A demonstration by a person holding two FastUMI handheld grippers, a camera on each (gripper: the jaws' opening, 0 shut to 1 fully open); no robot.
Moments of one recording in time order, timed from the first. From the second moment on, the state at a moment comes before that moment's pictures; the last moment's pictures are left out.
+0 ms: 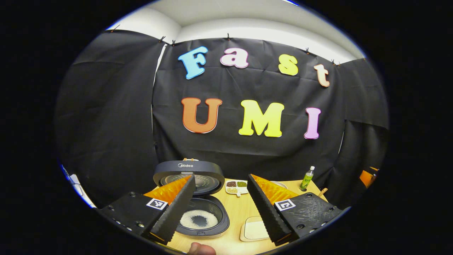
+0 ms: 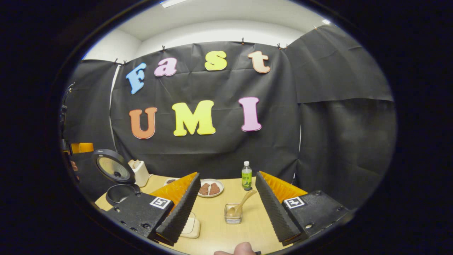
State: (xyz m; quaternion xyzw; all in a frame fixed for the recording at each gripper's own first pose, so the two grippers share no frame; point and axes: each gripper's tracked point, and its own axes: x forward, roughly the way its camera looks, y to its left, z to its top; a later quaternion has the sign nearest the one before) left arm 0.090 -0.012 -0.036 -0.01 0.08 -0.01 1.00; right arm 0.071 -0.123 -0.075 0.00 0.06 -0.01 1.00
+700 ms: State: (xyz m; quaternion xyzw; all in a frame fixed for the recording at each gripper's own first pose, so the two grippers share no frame) left arm 0.059 -0.038 -0.021 -0.01 0.02 0.04 1.00; right arm 0.191 -0.175 -0.249 0.03 0.18 0.02 0.98
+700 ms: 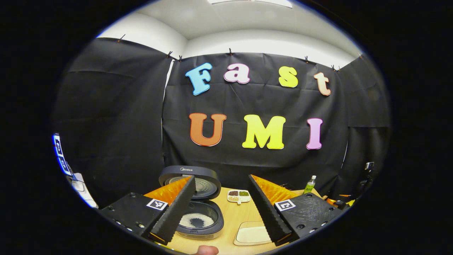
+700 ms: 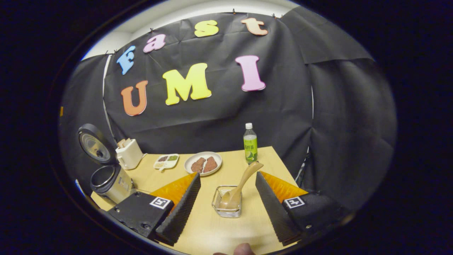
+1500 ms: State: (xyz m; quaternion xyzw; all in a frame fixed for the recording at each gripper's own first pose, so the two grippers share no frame) left arm 0.083 -0.038 -0.053 0.02 0.06 0.11 0.99; right arm 0.304 -0.185 -0.368 0.12 0.27 0.06 0.95
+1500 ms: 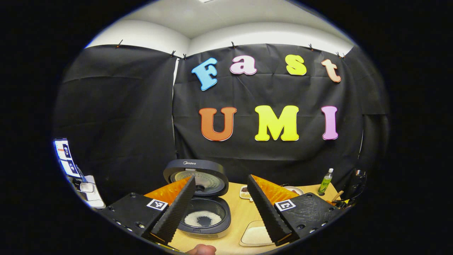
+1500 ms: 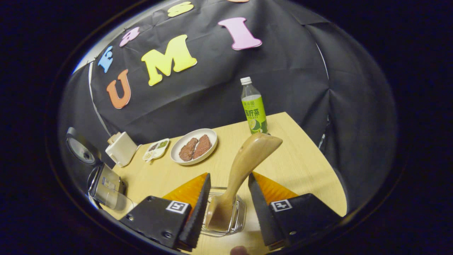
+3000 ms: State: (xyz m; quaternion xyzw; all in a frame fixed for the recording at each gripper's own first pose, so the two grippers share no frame) left arm 0.032 0.044 -0.036 0.00 0.02 0.09 1.00; right arm 0.205 -0.100 -0.157 0.08 0.14 0.04 0.99
